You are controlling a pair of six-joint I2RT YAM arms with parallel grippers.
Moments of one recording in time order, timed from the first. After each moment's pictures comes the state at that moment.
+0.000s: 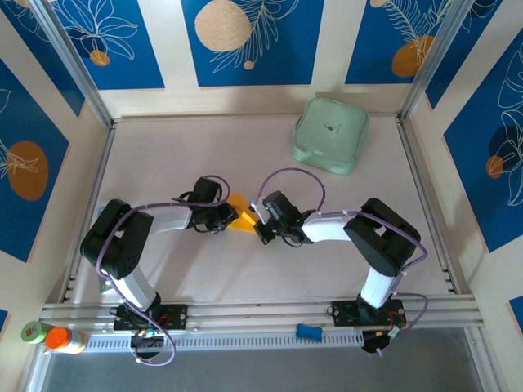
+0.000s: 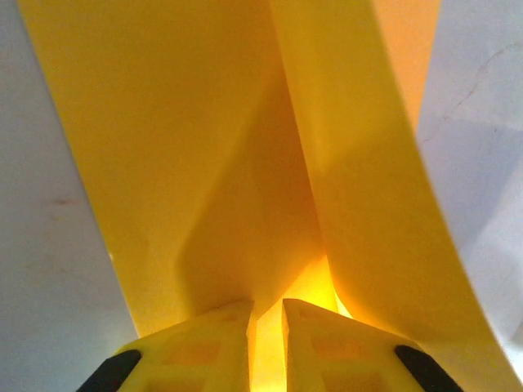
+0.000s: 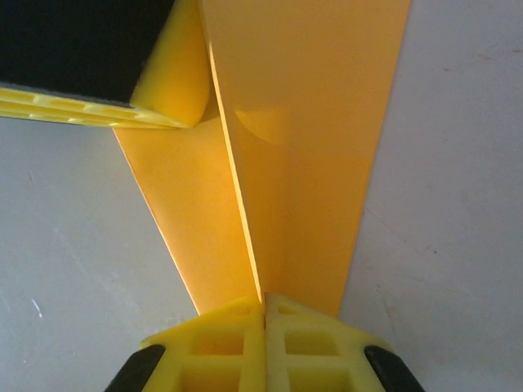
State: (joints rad) left arm -0.49 1.69 0.78 -0.09 0.36 -1.05; right arm 0.80 1.74 0.78 0.08 -0.13 0.10
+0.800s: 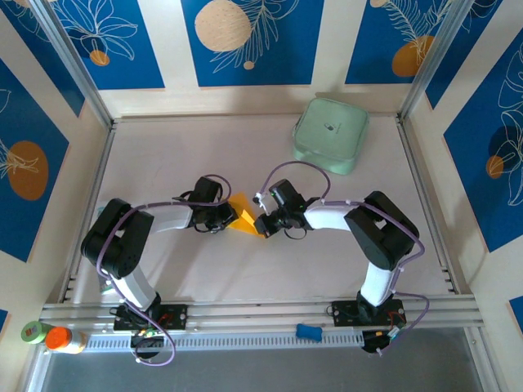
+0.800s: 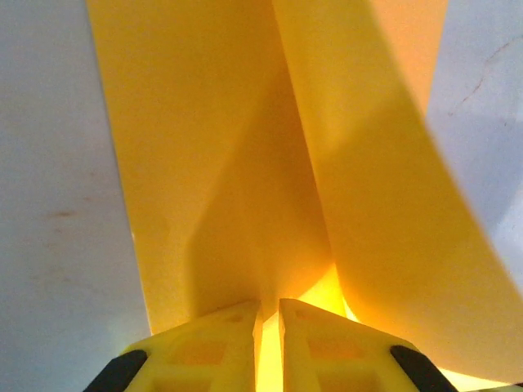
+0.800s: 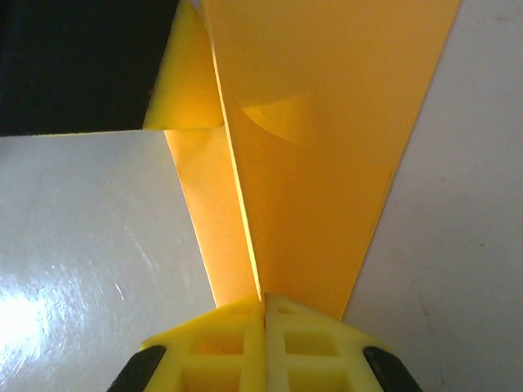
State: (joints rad) left arm -0.50 1.70 0.79 -0.11 0.34 -1.01; right arm 0.69 1.78 0.88 -0.05 -0.43 0.19
